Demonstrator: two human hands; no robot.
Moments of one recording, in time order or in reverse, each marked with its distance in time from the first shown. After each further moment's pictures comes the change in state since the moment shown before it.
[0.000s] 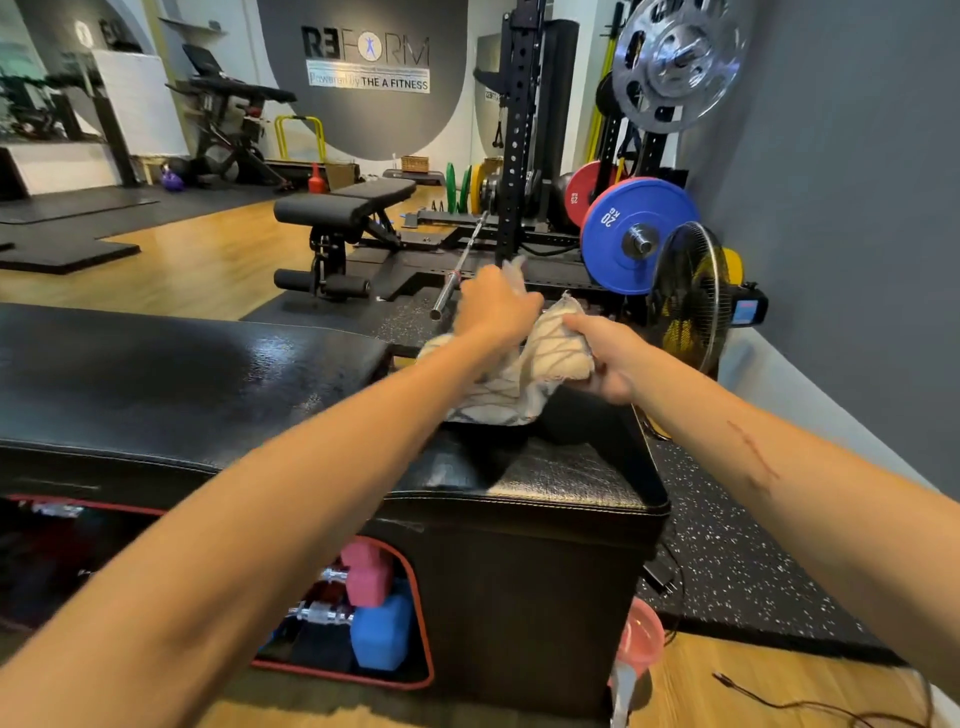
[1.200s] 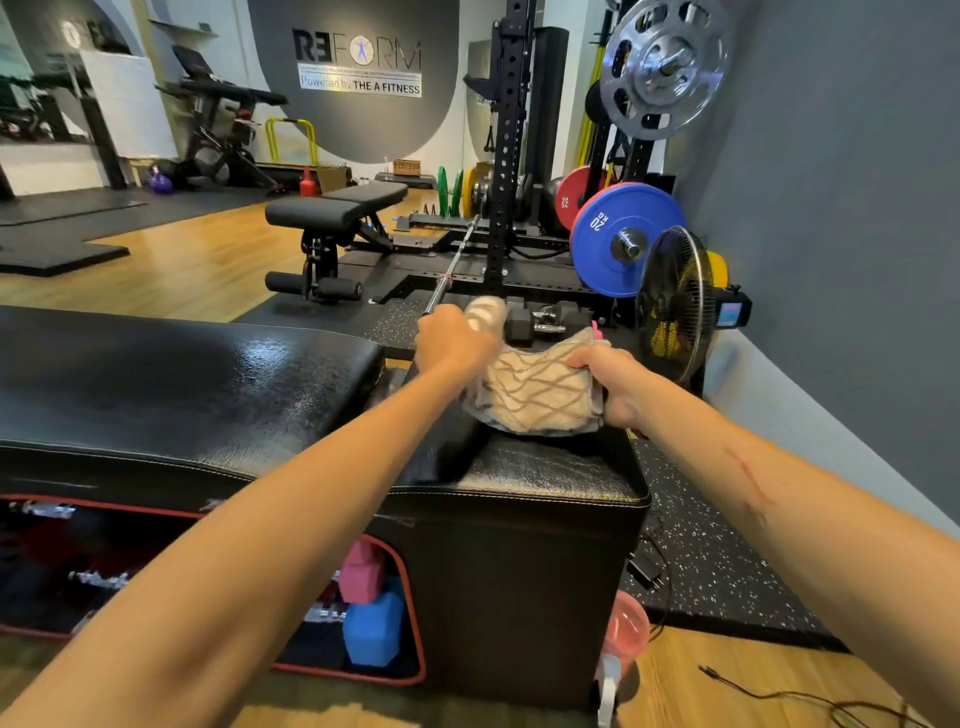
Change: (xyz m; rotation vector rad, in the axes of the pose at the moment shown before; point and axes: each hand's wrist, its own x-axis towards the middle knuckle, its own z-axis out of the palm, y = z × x) left_hand -0.021 -0.034 -0.009 0.140 0.066 -0.135; right_hand -0.011 0.023 -0.021 -0.016 0.048 0.041
